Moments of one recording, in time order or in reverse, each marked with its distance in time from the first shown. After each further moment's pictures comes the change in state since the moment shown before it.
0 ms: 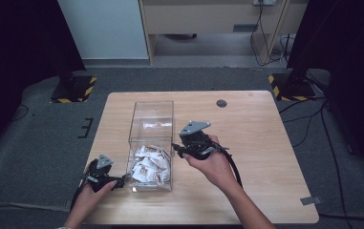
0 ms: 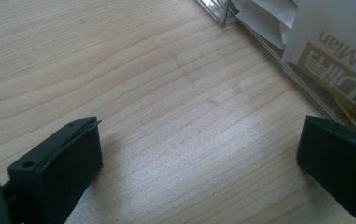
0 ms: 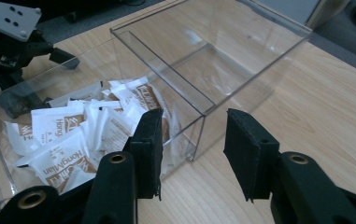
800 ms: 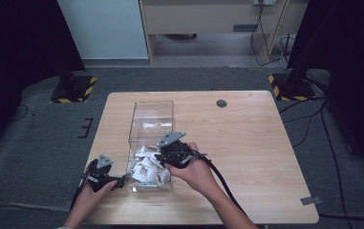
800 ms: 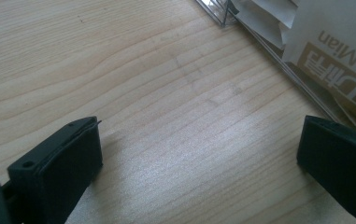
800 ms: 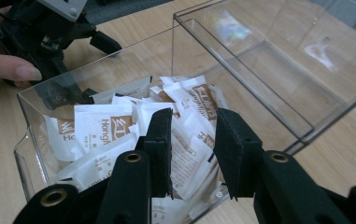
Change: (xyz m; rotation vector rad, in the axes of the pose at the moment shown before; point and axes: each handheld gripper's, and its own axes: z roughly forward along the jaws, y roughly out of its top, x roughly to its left) left arm 0.000 0.000 0.000 0.000 -0.002 0.001; right arm 0.043 0.002 0.041 0.040 0.098 -0.074
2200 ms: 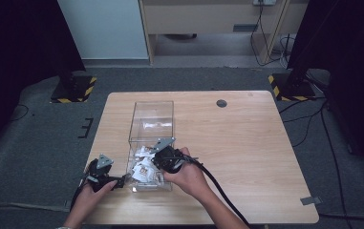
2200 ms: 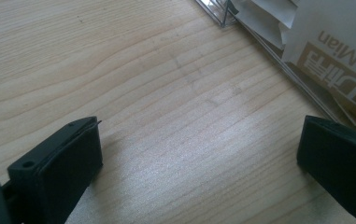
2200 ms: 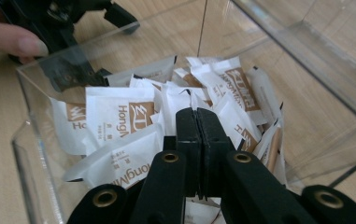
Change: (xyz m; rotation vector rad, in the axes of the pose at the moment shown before) left arm 0.000 0.000 0.000 0.001 -0.001 0.002; right arm 0.013 -0.006 0.023 0.053 0.048 -0.026
